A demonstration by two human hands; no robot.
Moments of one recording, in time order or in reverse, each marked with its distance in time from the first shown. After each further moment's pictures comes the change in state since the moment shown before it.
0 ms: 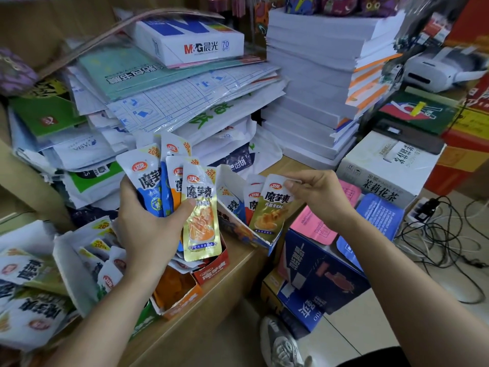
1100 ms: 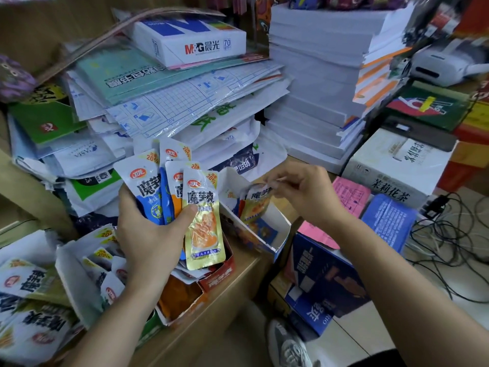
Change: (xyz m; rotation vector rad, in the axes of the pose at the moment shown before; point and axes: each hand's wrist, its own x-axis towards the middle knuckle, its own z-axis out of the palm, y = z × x) left_hand 0.001 0.000 -0.003 -0.030 0.009 0.007; right_hand 0.015 -0.017 0.031 -0.254 -0.003 -0.202
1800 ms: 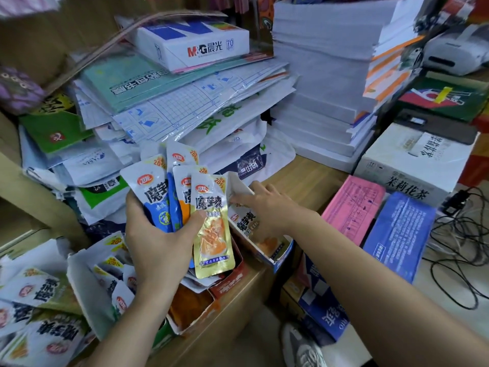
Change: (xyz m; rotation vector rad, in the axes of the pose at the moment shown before) left_hand 0.000 0.004 0.000 0.009 -0.002 -0.008; right_hand 0.026 0.008 0.070 -0.728 -0.617 0.056
